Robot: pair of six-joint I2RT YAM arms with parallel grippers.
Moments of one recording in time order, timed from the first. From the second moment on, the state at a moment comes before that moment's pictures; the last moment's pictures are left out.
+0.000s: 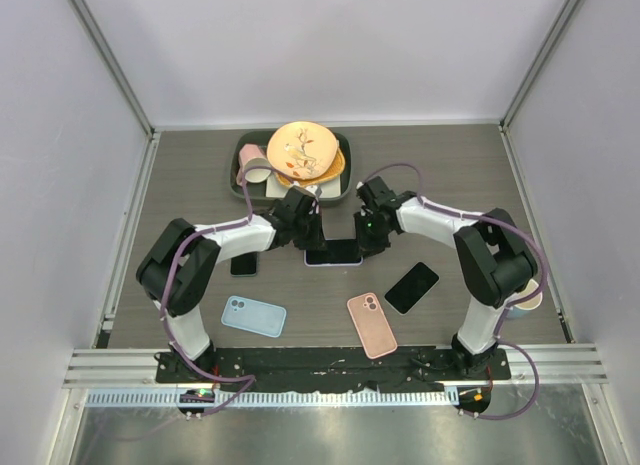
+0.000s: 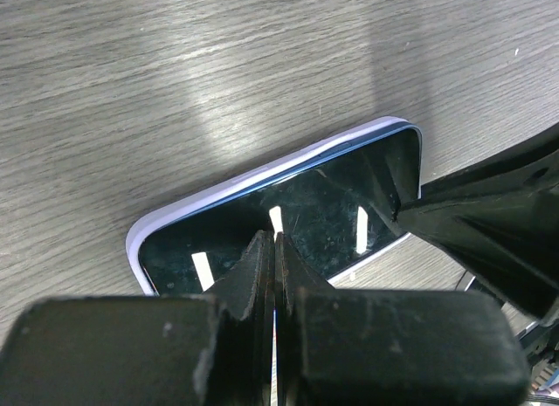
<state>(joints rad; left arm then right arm) -0.66 1.79 1.03 -0.13 0.14 -0.60 0.52 1.81 1.08 -0.49 -0.21 0.44</state>
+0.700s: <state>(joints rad) -0.66 1.78 1.03 -0.14 0.14 -0.60 0.66 1.67 1.03 -0.45 0.10 0.39</state>
